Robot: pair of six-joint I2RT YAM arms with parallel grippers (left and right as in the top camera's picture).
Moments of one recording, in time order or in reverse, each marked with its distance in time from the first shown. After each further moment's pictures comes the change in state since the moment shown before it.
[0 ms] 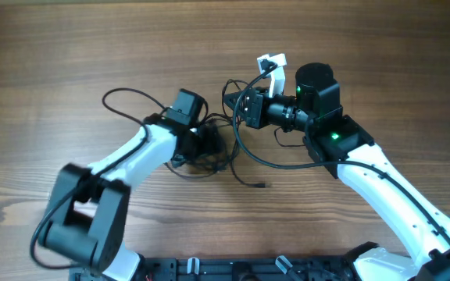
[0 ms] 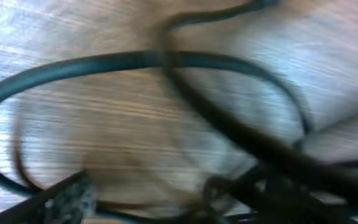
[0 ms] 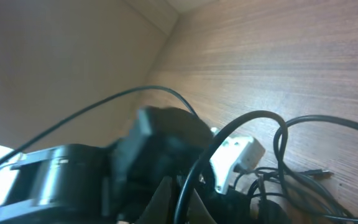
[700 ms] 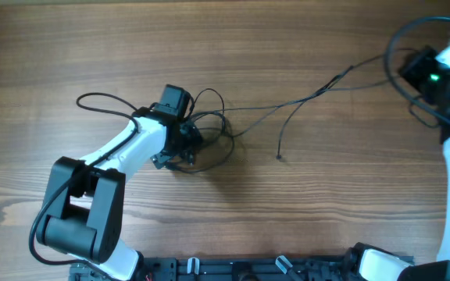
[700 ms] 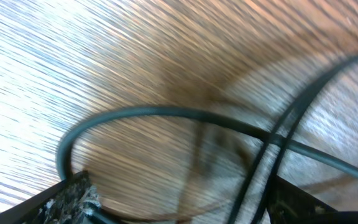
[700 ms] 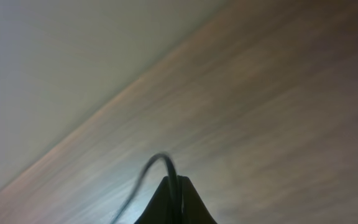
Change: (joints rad) left arm 0.100 0.026 0.023 -0.091 -0.176 -0.149; right arm -0.771 -0.018 0.313 -0.595 0.403 -0.175
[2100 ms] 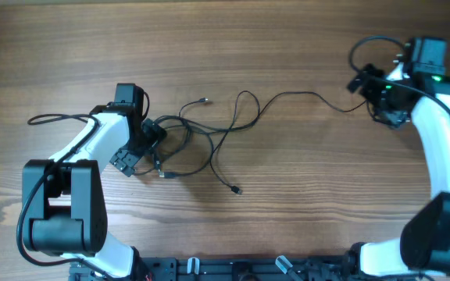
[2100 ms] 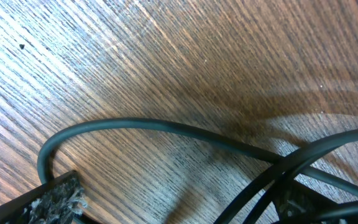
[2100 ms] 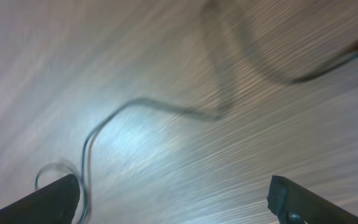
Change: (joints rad) left arm 0.259 0.007 -0.004 -0.085 -0.026 -0.081; right arm 0.184 0.276 0.005 -0.249 0.044 0.079
